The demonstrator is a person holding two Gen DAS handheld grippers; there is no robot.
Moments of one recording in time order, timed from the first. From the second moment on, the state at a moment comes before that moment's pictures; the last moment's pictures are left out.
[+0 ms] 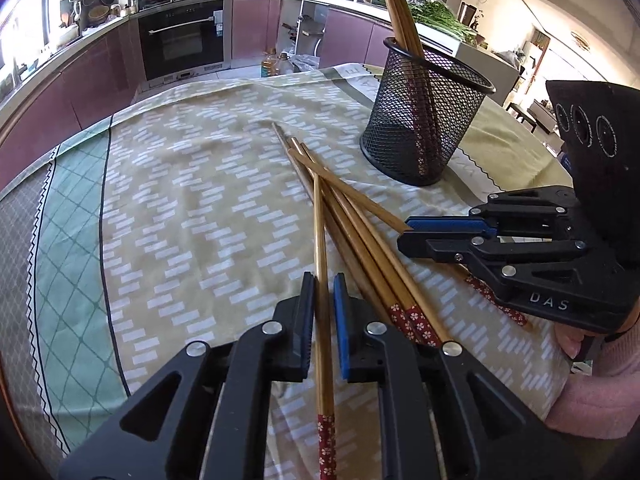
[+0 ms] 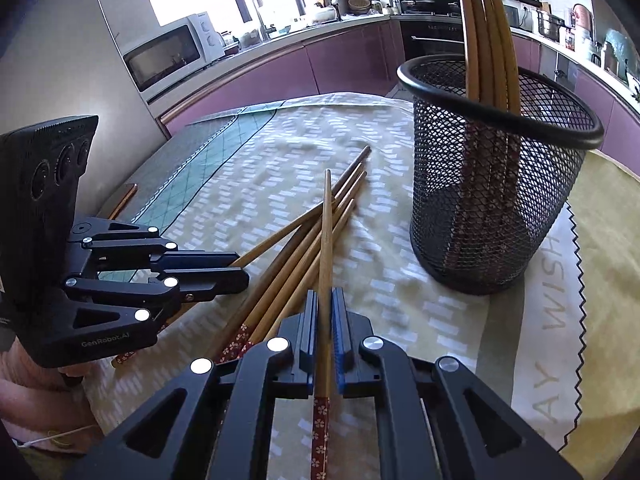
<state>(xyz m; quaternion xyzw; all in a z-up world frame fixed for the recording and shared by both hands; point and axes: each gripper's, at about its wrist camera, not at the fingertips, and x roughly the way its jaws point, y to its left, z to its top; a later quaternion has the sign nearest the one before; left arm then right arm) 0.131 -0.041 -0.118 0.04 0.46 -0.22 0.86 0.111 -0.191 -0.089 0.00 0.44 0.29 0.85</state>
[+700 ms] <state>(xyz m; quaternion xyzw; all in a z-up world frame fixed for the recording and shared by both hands) 0.109 -0.035 -0.016 0.00 0.35 -0.29 0.89 0.089 -0.244 -0.002 0.03 0.32 0.29 0.90</state>
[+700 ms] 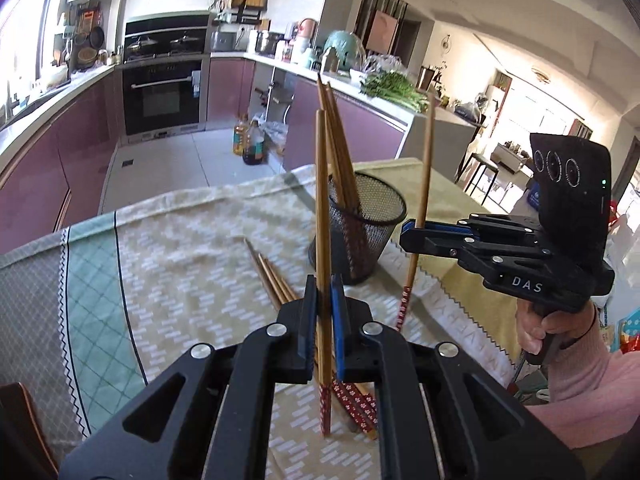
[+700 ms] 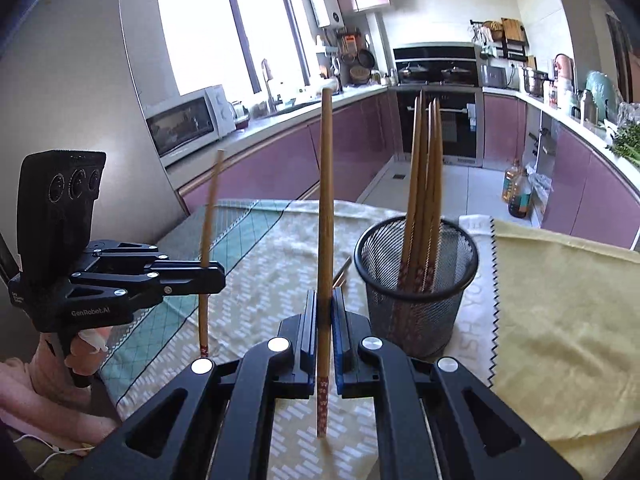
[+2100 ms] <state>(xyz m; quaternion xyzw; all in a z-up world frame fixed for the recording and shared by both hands) 0.185 -0.100 0.048 -0.01 0.26 -0.31 0.91 0.144 -0.275 0.058 0.04 0.21 0.23 0.95</state>
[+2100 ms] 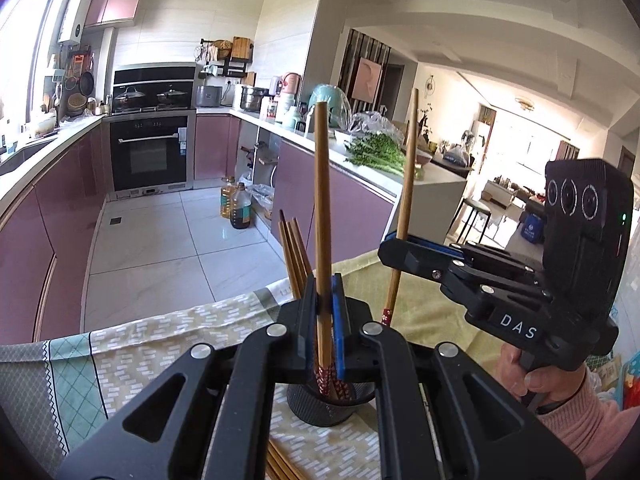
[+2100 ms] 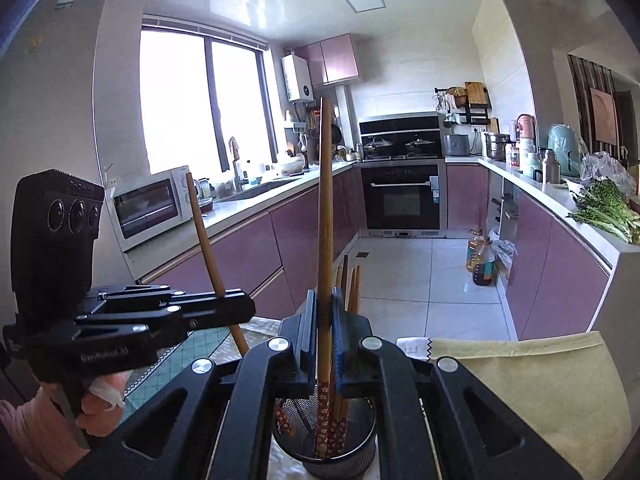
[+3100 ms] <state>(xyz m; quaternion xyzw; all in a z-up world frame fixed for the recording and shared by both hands) 0.208 -0.111 -0.003 0.01 0.34 -0.29 0.89 0.171 -0.269 -0.004 0.03 0.34 0.21 0.92</state>
